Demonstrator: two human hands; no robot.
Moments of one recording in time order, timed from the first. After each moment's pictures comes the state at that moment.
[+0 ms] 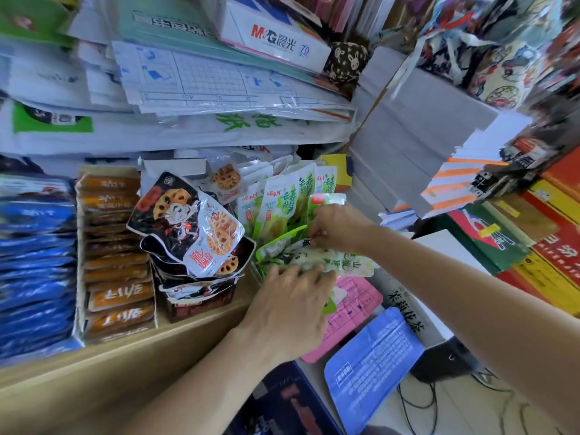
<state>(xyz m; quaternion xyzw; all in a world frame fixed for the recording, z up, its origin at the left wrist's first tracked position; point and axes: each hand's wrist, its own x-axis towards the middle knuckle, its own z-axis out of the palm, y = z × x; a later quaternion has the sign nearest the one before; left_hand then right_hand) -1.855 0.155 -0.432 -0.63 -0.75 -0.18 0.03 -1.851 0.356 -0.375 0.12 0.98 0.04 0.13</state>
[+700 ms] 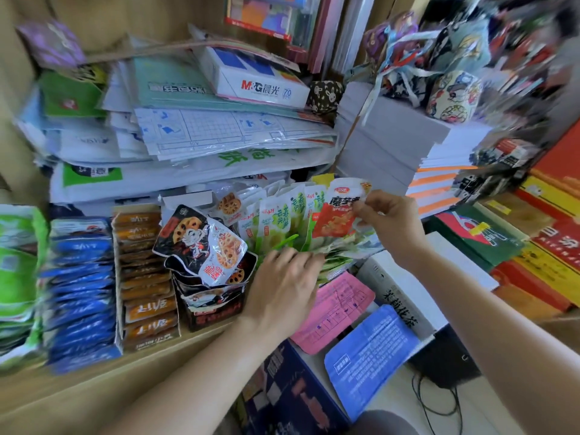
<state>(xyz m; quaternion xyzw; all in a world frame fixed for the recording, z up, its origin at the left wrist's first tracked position) -1.864 0.146 -0.402 -0.60 -0.75 -0.25 0.14 -1.769 0.334 -0.314 0.27 0.80 -0.40 -0.35</state>
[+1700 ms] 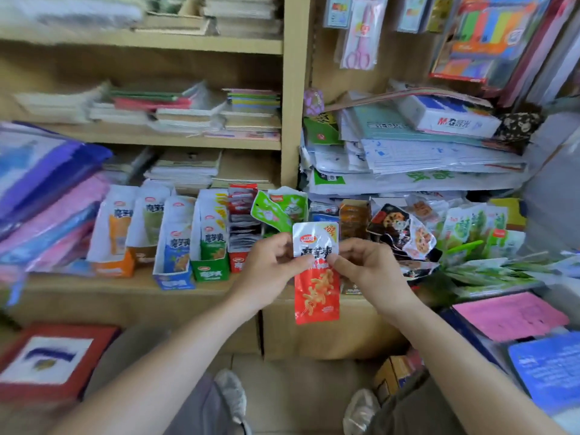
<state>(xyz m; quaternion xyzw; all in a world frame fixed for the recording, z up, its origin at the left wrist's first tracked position) -1.920 -0.201 -0.335 -0.23 -0.73 -0.63 -0.13 -1.849 -0.018 -0.336 0.04 0.76 -0.63 -0.13</state>
